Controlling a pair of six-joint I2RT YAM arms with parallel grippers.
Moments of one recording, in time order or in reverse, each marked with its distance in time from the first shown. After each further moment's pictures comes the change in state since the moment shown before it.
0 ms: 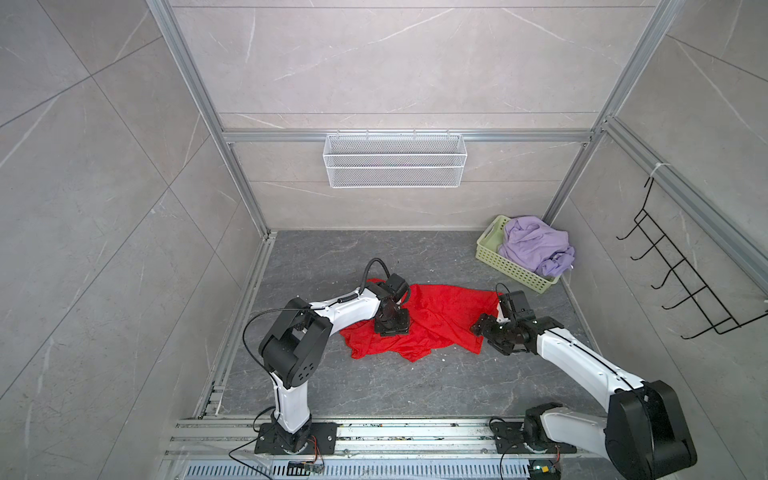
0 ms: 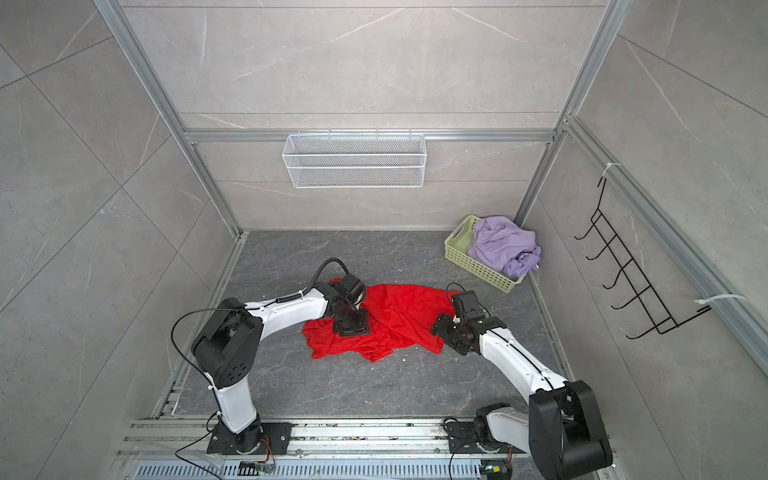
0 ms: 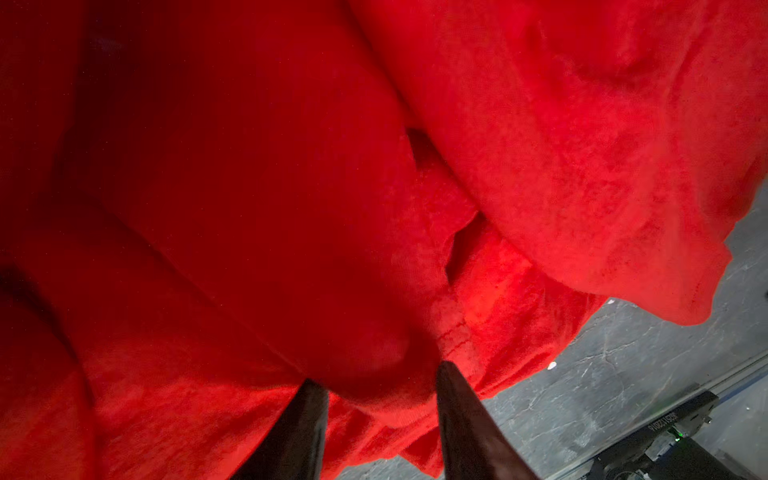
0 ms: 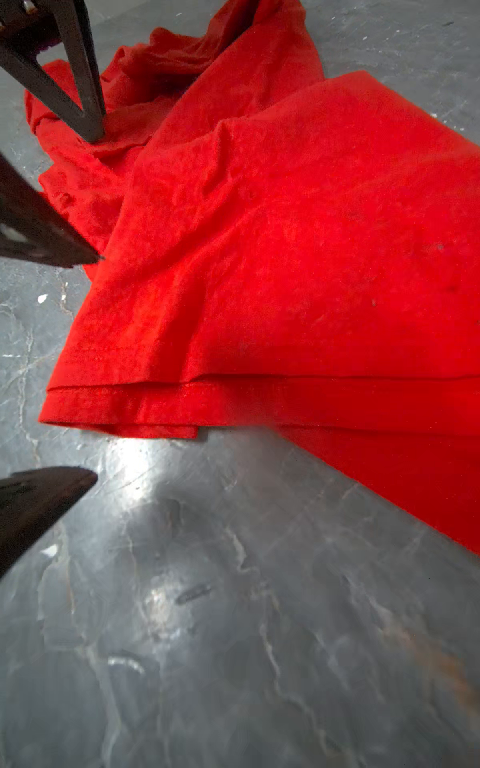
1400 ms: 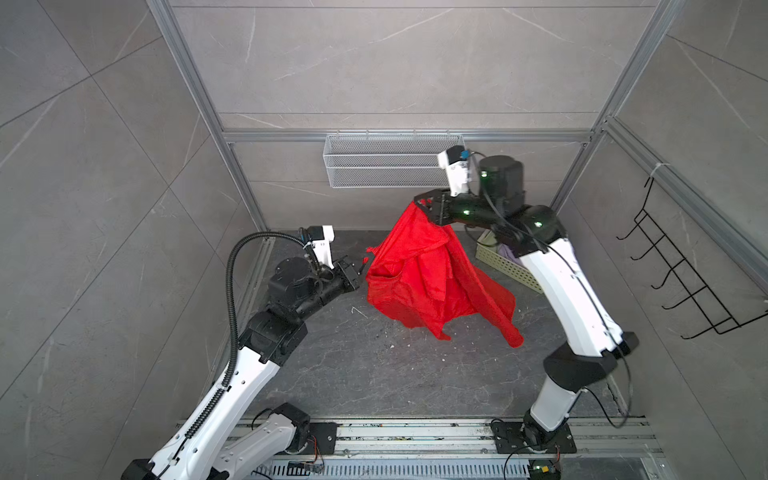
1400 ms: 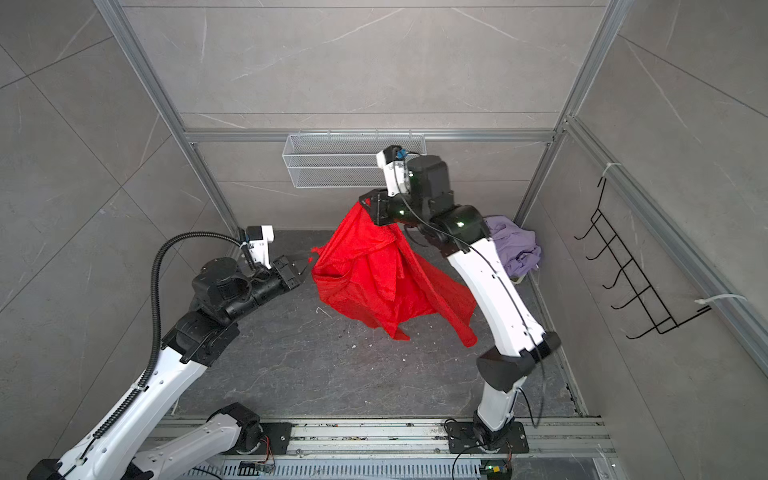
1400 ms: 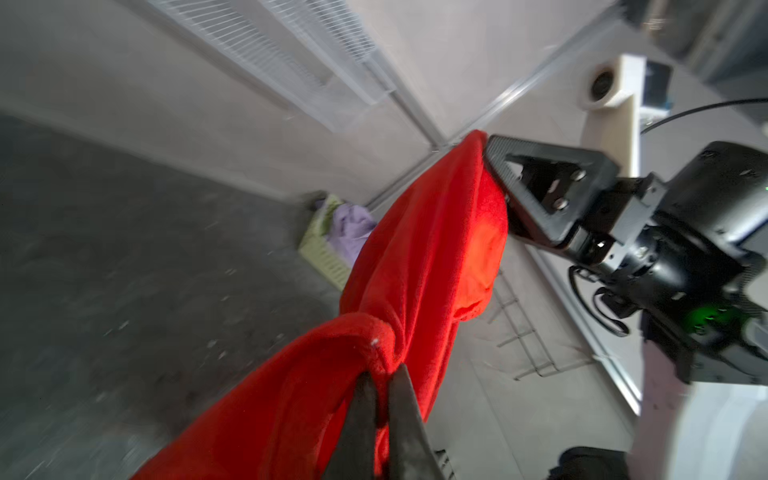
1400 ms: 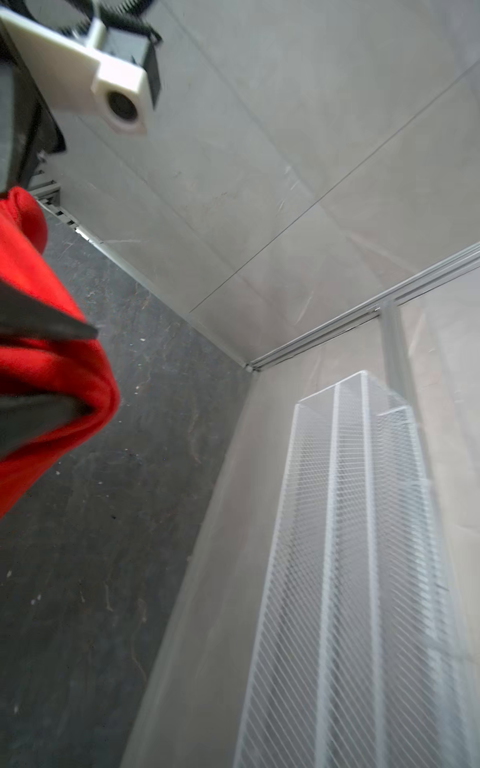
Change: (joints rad) left arm 0.211 -0.921 -0.190 0.354 -0.071 -0.249; right arm 0.331 0.647 1.699 -0.314 -0.073 -0.467
